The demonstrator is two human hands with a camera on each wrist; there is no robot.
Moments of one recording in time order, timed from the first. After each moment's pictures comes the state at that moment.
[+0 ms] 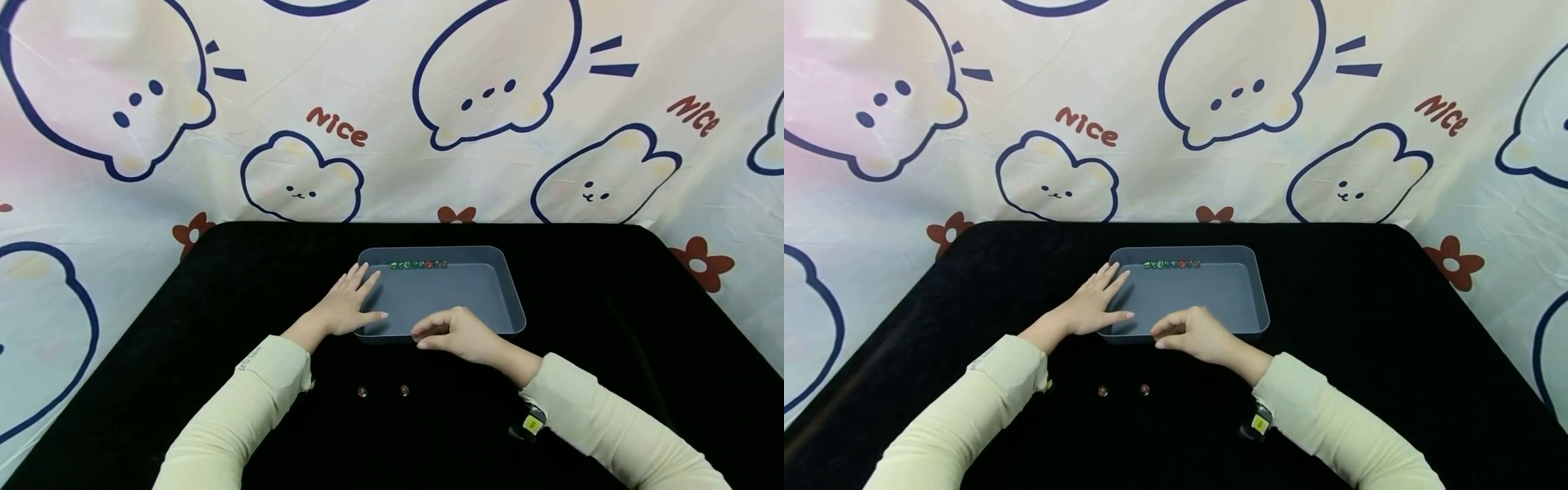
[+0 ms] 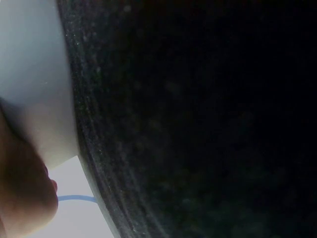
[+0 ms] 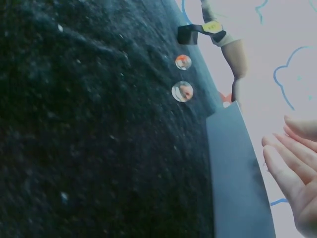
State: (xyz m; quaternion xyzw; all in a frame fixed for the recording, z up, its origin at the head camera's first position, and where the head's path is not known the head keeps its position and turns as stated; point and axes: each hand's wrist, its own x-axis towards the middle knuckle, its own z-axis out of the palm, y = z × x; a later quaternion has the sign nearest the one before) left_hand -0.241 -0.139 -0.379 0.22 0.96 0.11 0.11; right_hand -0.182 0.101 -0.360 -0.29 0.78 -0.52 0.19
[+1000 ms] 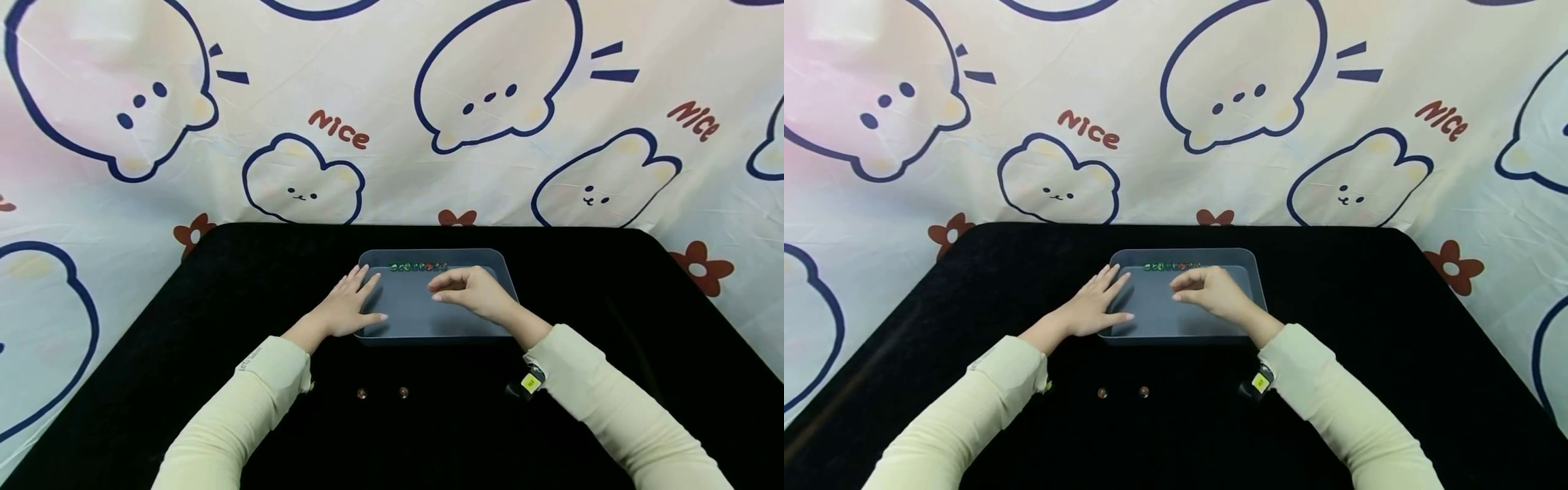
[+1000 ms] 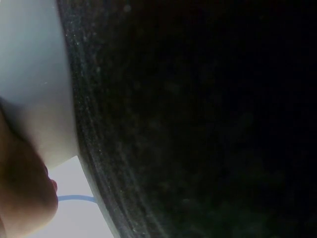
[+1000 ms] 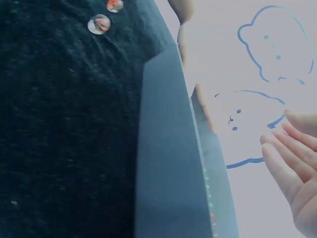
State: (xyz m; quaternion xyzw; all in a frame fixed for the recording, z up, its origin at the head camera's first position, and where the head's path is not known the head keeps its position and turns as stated) left_hand -0.243 -0.140 -0.379 0.23 0.96 0.11 0.12; right_hand -0.223 0.118 -0.329 -0.20 0.80 -0.55 0.16
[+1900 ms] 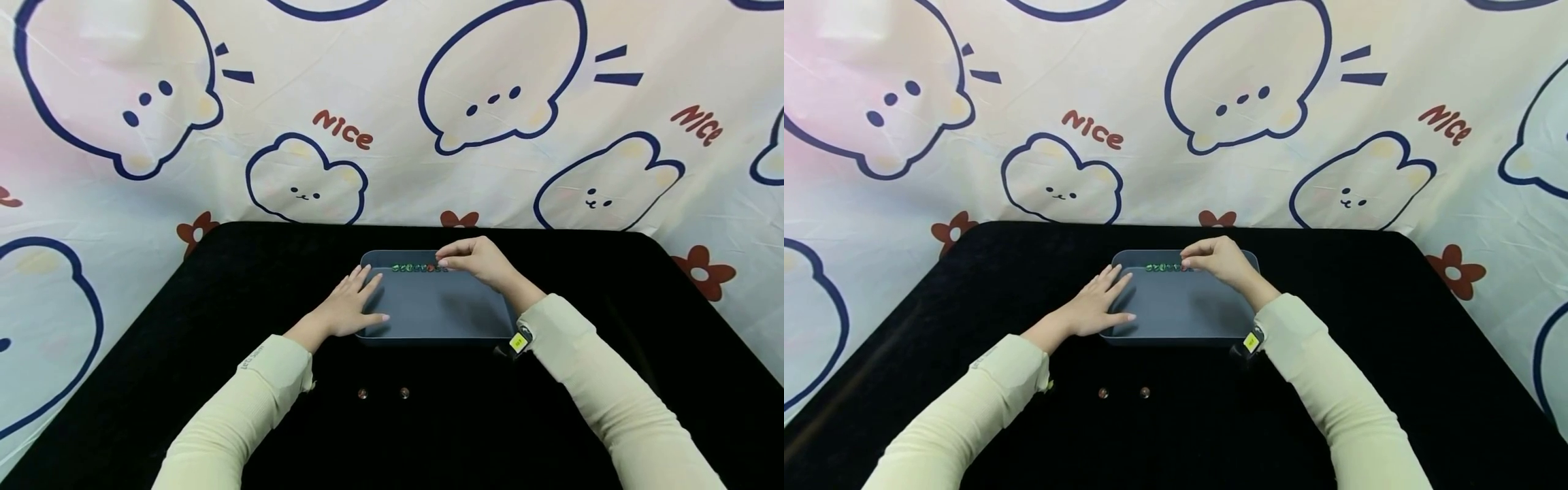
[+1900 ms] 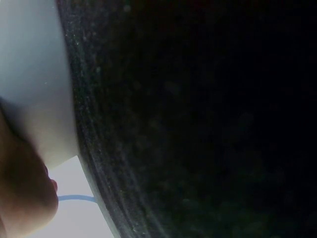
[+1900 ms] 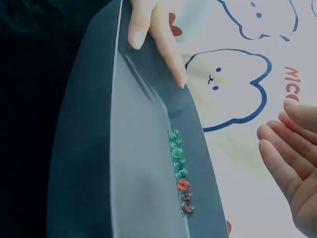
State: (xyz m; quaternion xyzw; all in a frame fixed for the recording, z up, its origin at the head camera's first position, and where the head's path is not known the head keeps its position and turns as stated) left_hand -0.240 -0.141 -0.376 0.23 0.96 0.11 0.12; right_hand -0.267 0.122 -0.316 -0.18 0.81 -0.55 0.11
